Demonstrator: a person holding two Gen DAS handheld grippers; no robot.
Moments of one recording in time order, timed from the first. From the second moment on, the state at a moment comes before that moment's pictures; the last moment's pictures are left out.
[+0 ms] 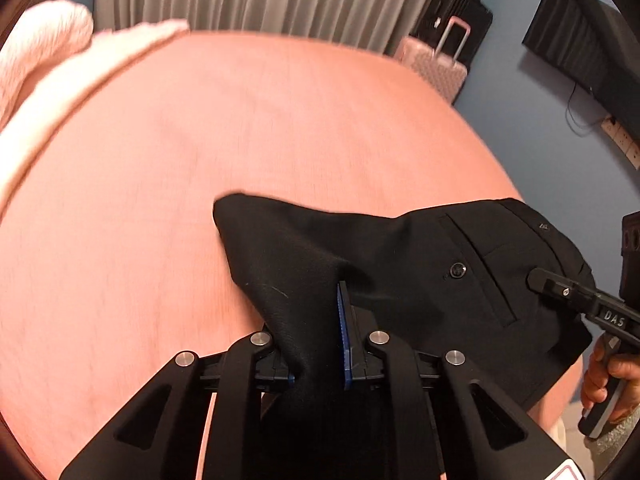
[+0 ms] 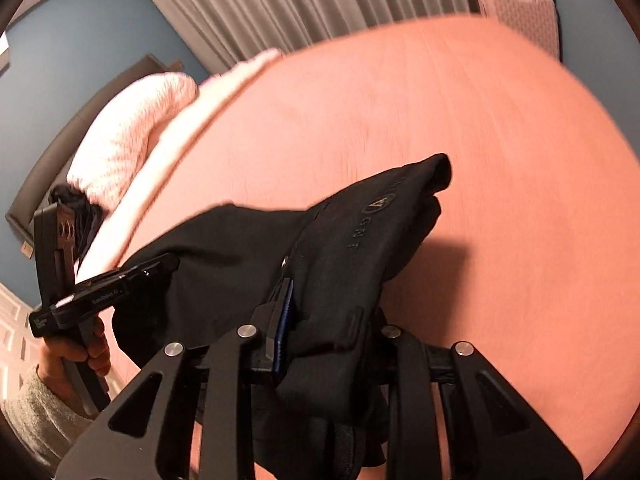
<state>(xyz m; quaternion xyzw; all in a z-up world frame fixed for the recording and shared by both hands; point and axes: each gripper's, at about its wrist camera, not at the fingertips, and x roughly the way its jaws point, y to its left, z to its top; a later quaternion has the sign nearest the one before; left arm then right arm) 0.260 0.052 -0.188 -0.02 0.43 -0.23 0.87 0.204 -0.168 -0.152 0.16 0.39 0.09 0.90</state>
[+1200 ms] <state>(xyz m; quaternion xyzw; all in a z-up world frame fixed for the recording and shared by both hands) 0.359 -0.019 -0.227 0.15 0.43 -0.07 0.88 0.313 -0.185 -0.222 0.02 0.43 -0.05 0.90</state>
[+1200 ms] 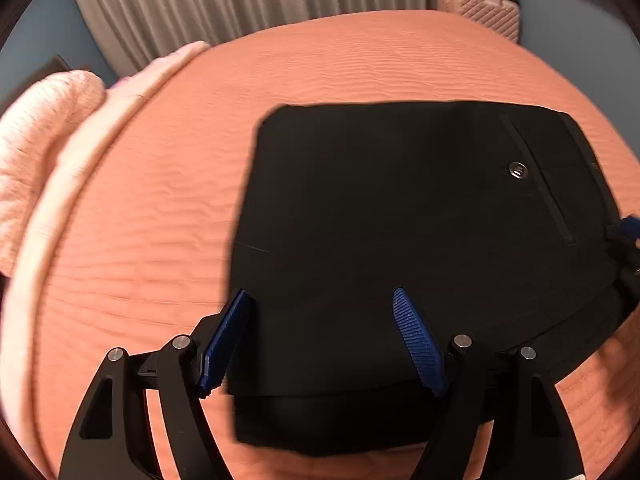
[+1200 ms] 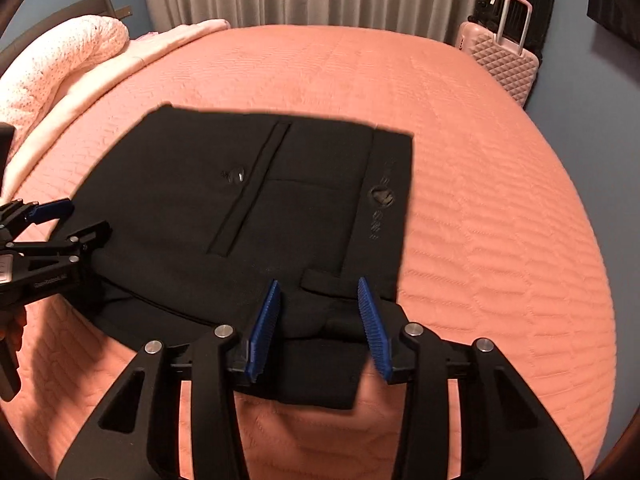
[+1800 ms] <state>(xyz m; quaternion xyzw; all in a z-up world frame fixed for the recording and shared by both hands) 0.271 -0.039 -0.127 0.08 0.39 -0.05 0.92 0.234 -0.151 -0.123 0.10 0.35 -0.13 0.92</state>
